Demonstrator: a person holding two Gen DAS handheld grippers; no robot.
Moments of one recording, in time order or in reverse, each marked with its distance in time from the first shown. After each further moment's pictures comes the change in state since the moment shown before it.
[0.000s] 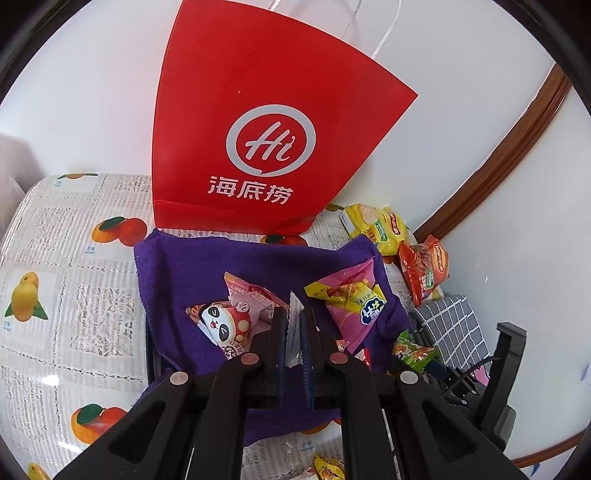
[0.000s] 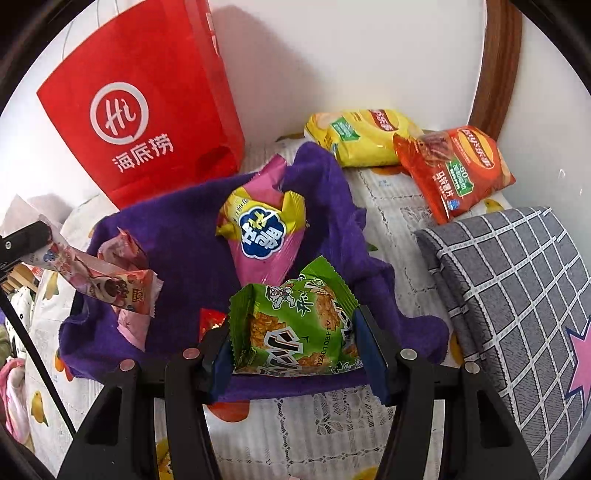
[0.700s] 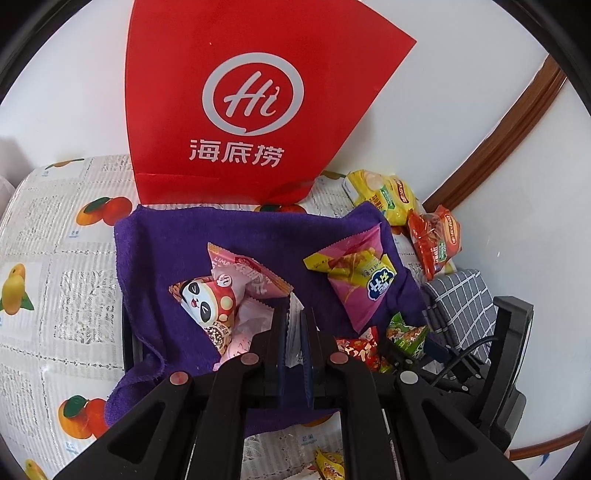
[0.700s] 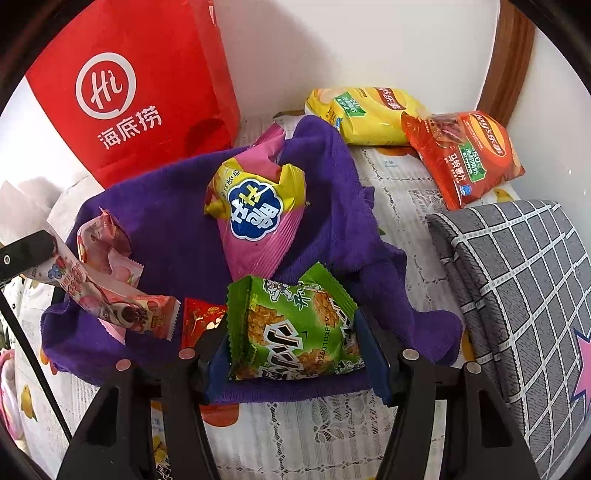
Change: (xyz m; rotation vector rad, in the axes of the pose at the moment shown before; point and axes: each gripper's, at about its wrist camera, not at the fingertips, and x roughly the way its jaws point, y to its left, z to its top) left arm 0.032 -0.014 -0.012 0.038 0.091 0.042; right arm 0.027 0.002 0.000 -0.024 0.065 -0.021
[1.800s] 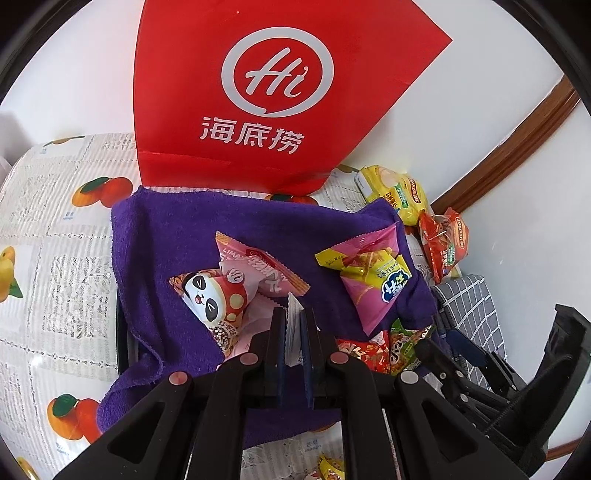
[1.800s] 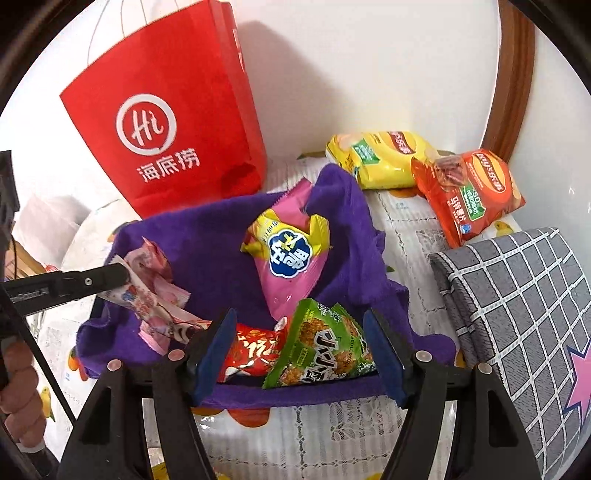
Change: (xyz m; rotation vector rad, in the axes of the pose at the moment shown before) left arm 0.017 0.016 0.003 -0.062 0.037 -0.019; right arm -0.046 0.008 0.003 -0.014 -0.121 0.074
